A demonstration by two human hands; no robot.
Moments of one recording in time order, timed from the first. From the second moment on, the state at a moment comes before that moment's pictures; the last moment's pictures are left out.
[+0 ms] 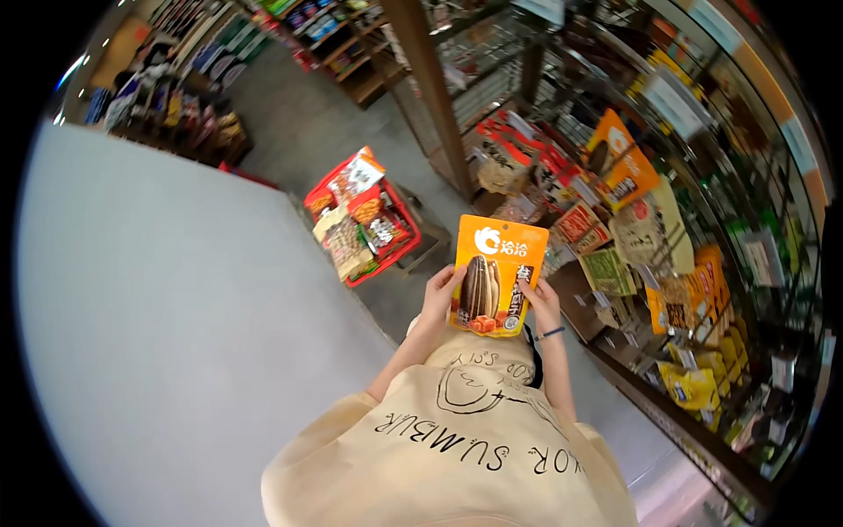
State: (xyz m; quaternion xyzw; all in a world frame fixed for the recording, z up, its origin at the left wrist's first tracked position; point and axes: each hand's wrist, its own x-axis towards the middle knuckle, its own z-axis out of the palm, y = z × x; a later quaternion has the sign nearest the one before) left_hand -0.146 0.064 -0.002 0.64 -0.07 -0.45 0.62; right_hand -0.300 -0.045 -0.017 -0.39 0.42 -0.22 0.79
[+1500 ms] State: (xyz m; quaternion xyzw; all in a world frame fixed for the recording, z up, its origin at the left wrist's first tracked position) left_hand 0.226 0.342 -0.044 0.54 0.16 -0.43 0.71; right_hand 0.161 0.202 -0.068 -0.41 0.43 -0.10 0.80
